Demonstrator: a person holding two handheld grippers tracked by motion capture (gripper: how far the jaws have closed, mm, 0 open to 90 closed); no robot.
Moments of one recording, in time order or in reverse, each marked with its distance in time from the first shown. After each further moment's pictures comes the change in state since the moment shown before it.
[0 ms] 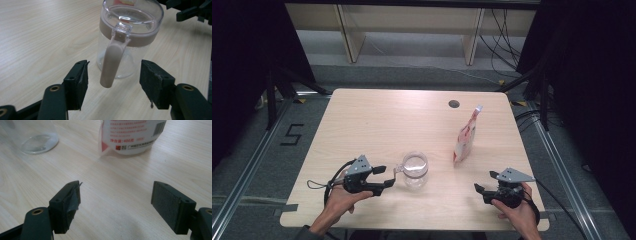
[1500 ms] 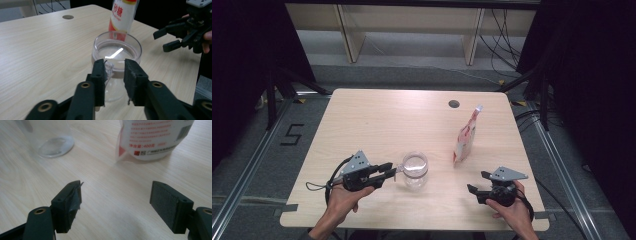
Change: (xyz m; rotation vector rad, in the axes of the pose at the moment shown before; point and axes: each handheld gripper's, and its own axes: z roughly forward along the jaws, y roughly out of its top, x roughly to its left) left arm -0.019 0.029 -0.010 -0.120 0.040 -0.007; right arm 0.009 0.008 0.012 -0.010 0.075 -0.023
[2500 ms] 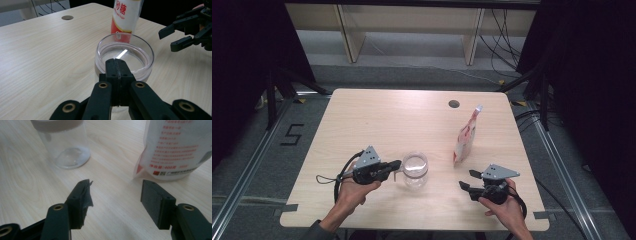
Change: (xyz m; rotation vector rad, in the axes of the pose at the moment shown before) left arm 0.005 0.004 0.026 0.037 -0.007 0.065; right arm 0.017 0.017 0.009 -0.034 0.074 -0.047
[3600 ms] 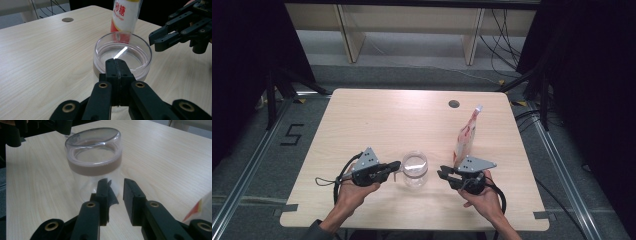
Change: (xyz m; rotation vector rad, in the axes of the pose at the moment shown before) left arm -0.002 -0.005 -0.002 -0.032 0.002 0.000; right arm 0.030 0.043 0.040 -0.090 0.124 -0.109
